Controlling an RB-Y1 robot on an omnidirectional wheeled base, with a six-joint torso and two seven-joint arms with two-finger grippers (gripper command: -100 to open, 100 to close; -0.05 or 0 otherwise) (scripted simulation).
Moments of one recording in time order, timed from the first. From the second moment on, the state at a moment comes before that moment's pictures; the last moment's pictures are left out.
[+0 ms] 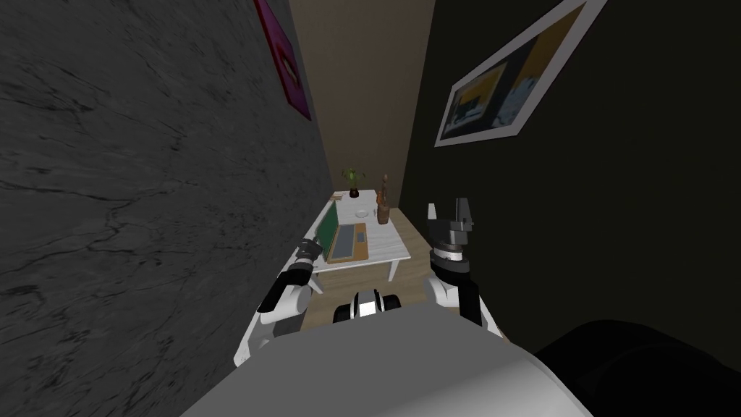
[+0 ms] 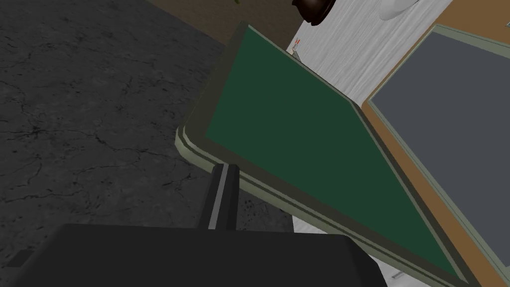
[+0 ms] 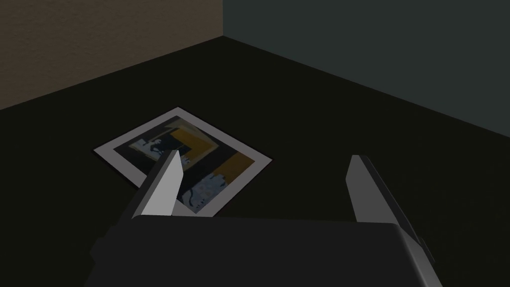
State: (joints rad) left arm 0.31 0.06 -0.01 -2.09 0.22 0.23 0.30; right arm 0.51 0.00 0.00 -2.40 -0.04 -0.62 -0.05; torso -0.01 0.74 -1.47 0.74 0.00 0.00
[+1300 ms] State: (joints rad) left arm 0.28 0.11 -0.02 -2.10 0.19 0.27 0.27; right arm 0.51 0.00 0.00 -2.40 -0.04 -0.62 -0.05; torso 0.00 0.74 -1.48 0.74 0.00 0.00
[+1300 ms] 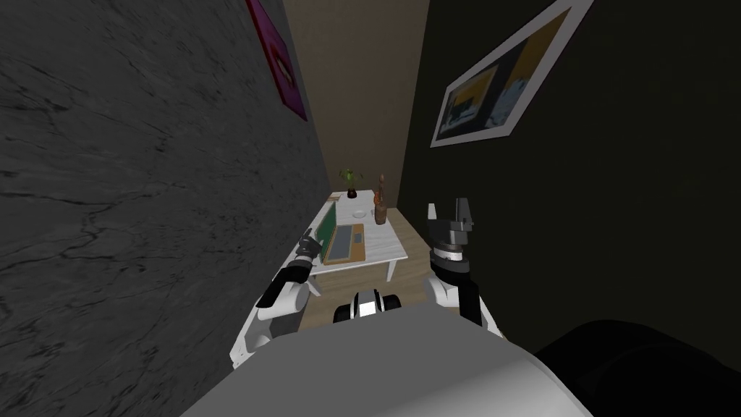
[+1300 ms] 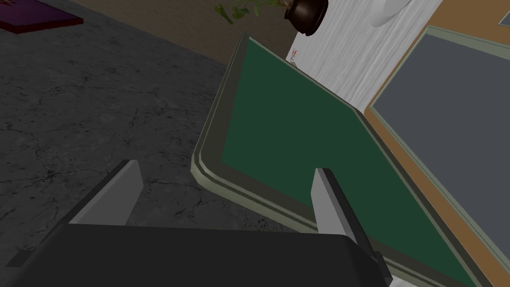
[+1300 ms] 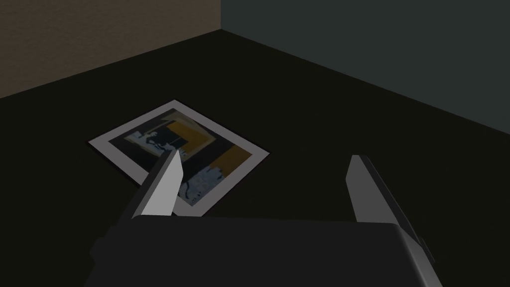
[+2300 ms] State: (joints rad) left arm 0.22 0.25 0.21 -1.99 0.30 0.28 0.36; right arm 0.51 0.00 0.00 -2.40 -0.04 -0.62 -0.05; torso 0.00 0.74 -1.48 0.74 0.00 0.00
